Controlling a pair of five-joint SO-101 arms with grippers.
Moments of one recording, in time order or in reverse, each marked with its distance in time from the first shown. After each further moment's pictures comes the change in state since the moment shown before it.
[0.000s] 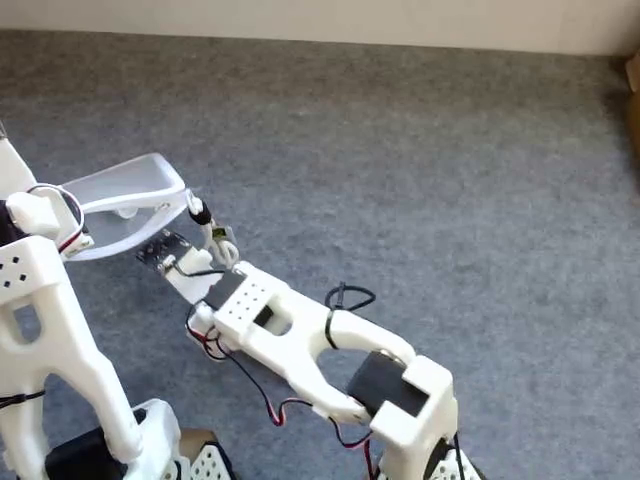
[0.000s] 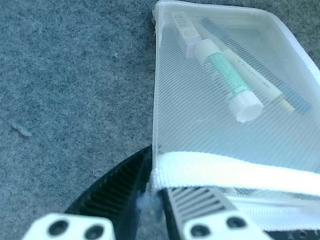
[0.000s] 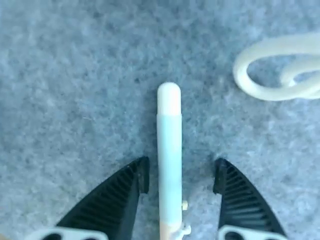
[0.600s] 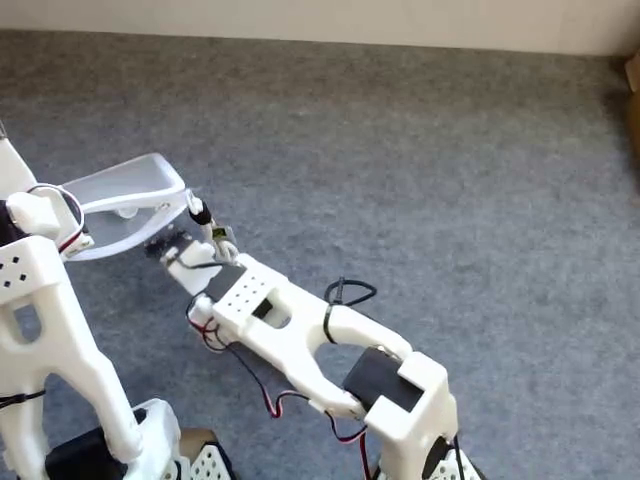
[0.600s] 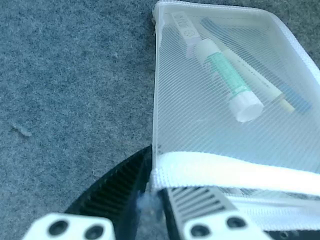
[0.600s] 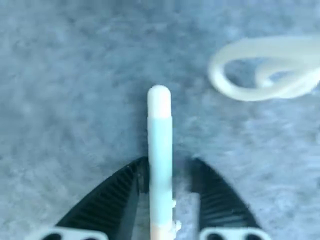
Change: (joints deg) left arm 0.0 0.0 0.0 0.0 0.0; right arm 0.6 1.3 -1.8 1.1 0.0
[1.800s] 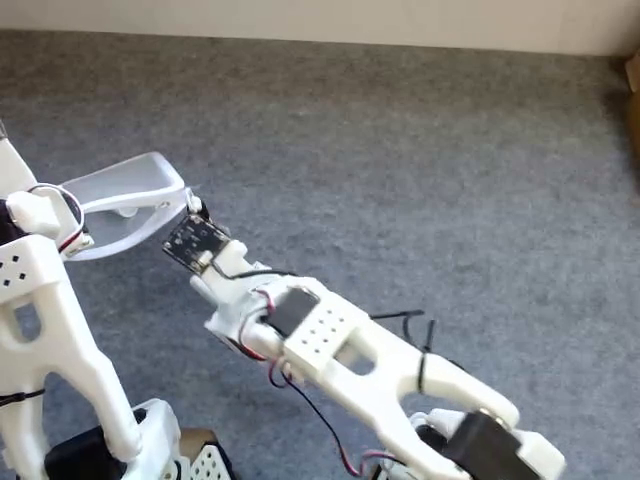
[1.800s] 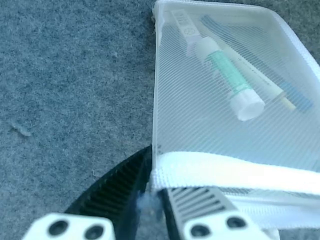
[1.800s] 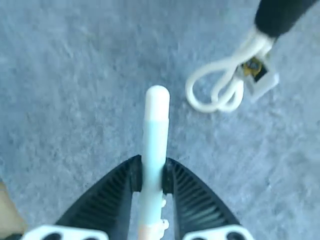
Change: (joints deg) left arm 0.0 0.3 0.0 0.0 0.0; right arm 0.0 -37.2 28.6 -16.5 4.7
